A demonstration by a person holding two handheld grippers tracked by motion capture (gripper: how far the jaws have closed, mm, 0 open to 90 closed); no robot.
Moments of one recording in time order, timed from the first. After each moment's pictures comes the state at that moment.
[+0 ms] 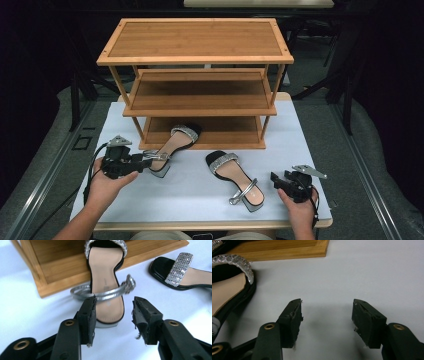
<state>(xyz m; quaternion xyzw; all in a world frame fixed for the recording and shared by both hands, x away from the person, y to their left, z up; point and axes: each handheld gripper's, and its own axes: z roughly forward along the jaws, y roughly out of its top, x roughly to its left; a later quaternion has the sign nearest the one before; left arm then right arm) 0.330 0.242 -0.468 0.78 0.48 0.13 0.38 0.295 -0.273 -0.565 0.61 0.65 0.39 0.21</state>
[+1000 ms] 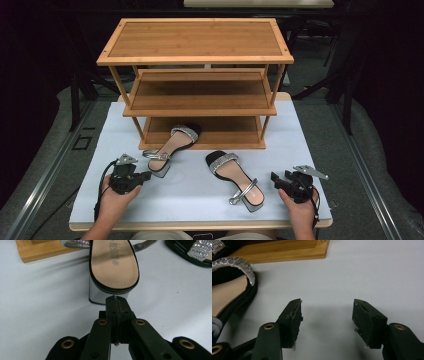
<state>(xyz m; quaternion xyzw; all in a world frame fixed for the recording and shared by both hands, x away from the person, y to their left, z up) 0.321 0.237 -0.527 0.79 0.49 0.12 0.35 0.294 -0.275 -0.565 0.61 0.65 0.41 0.21</state>
